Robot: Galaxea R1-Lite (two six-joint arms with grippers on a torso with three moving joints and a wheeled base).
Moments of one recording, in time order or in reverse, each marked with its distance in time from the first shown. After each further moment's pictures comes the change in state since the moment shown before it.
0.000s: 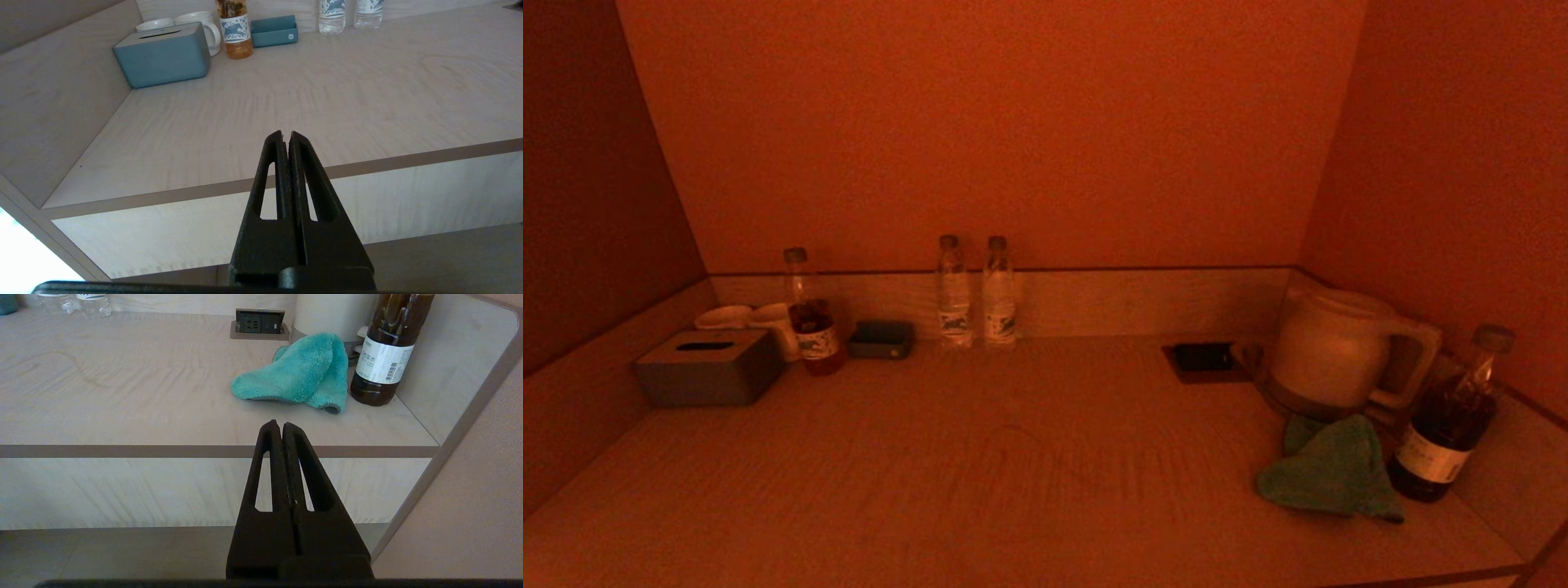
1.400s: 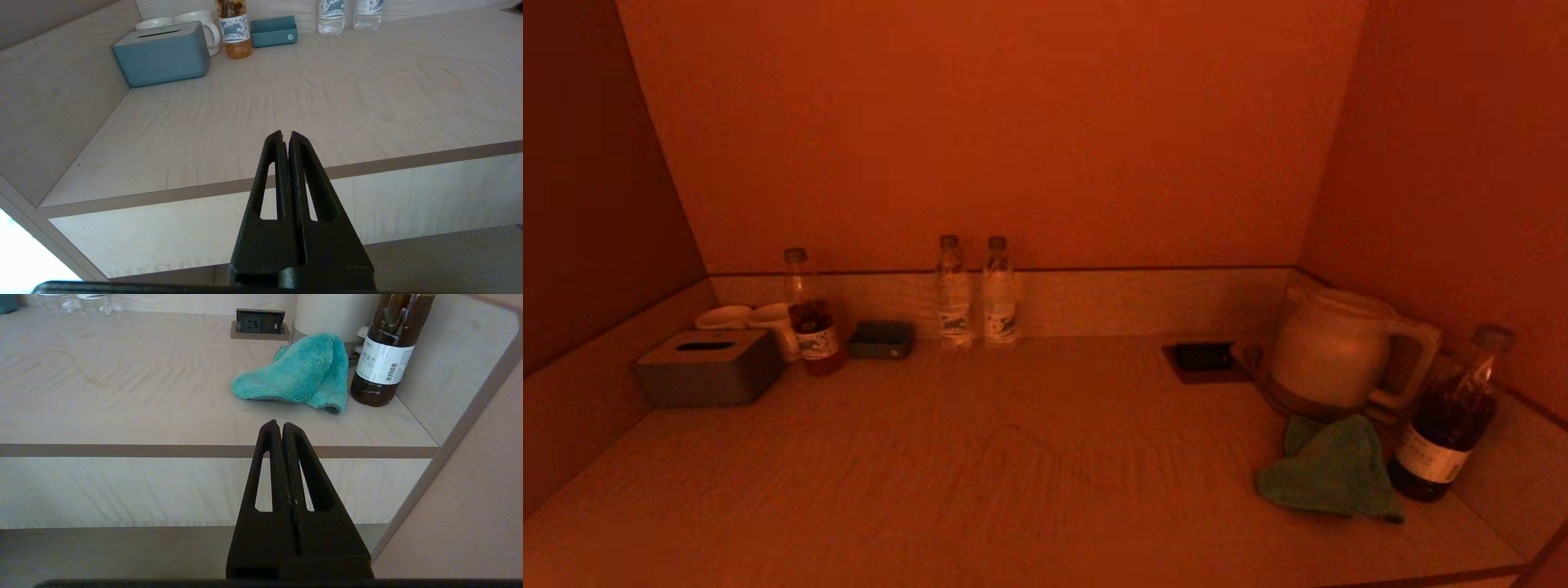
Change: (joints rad) left arm 0.000 0.000 0.000 -0.001 0.000 -0.012; right arm 0.000 0.000 0.000 0.000 0.003 -0.006
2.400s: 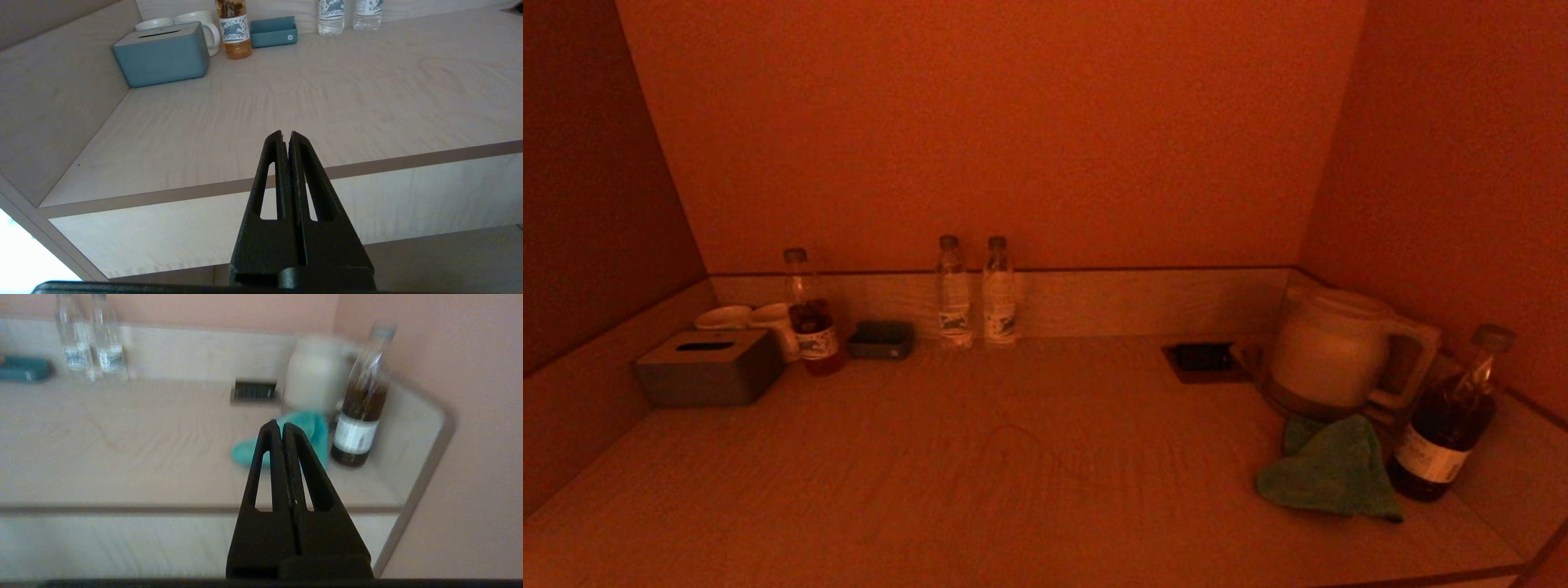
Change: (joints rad) left arm 0.000 0.000 0.000 0.000 0.000 0.000; right arm 0.000 0.043 -0.287 0.091 -0.002 -0.010
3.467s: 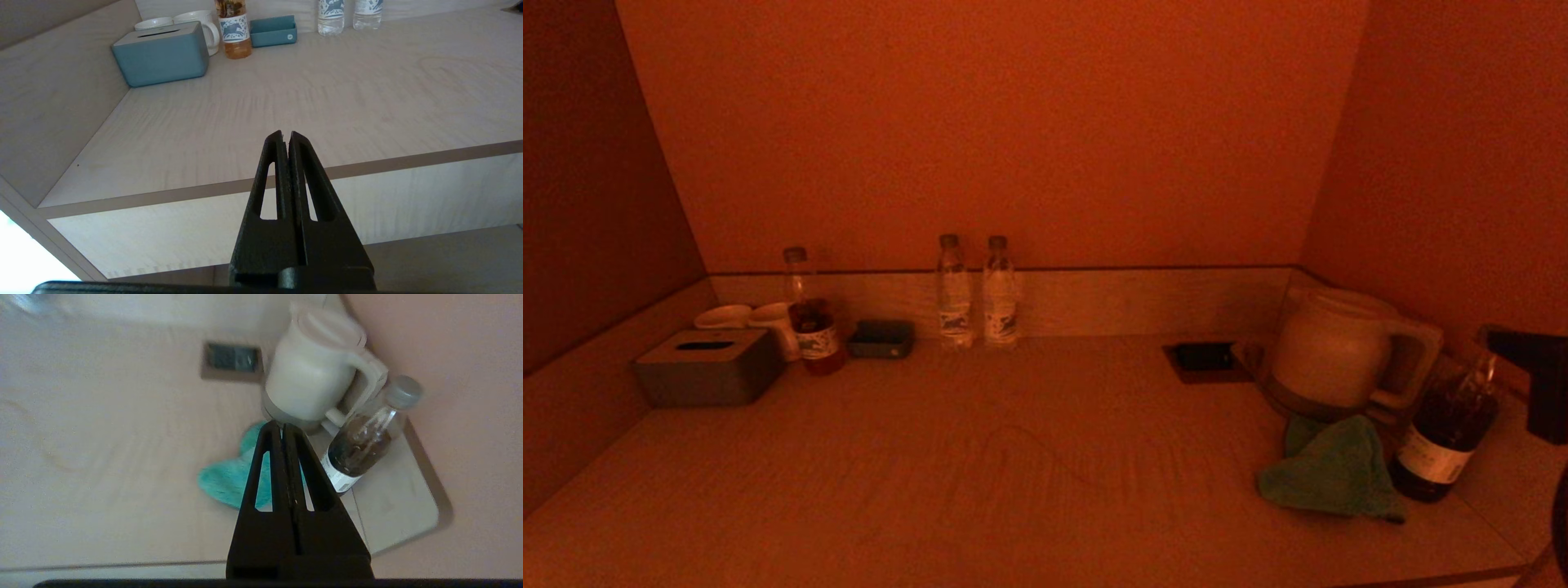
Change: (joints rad) left arm -0.001 0.000 0.000 0.000 0.000 0.000; right arm -0.003 0.989 -0.523 -0.061 -0.075 -0.106
